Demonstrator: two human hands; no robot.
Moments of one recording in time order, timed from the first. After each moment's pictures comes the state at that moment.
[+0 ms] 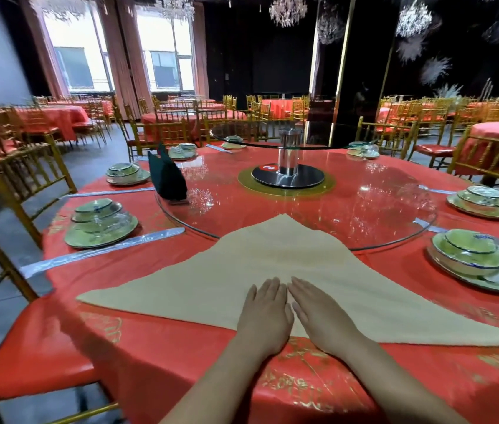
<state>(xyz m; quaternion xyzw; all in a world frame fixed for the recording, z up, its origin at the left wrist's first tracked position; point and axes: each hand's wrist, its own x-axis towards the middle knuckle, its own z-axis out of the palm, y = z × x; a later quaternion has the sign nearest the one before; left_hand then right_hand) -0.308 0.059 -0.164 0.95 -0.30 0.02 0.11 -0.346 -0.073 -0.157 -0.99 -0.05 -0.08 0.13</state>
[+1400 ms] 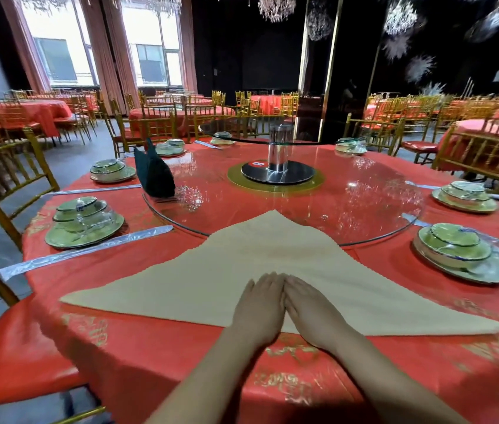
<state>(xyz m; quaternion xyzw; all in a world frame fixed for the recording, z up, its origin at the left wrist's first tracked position) -0.300 0.052 -0.155 0.92 -0.34 0.01 0.20 -0.345 -0.078 -0.161 -0.98 -0.06 -0.08 0.15</state>
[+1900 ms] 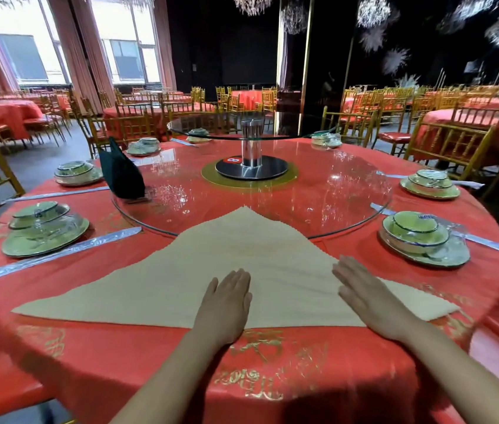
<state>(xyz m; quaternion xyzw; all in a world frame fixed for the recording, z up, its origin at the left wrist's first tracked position) -0.305 0.052 -0.153 0.94 -0.33 0.01 0.09 -0.407 -0.215 -0.156 -0.98 0.03 -0.11 0.15</state>
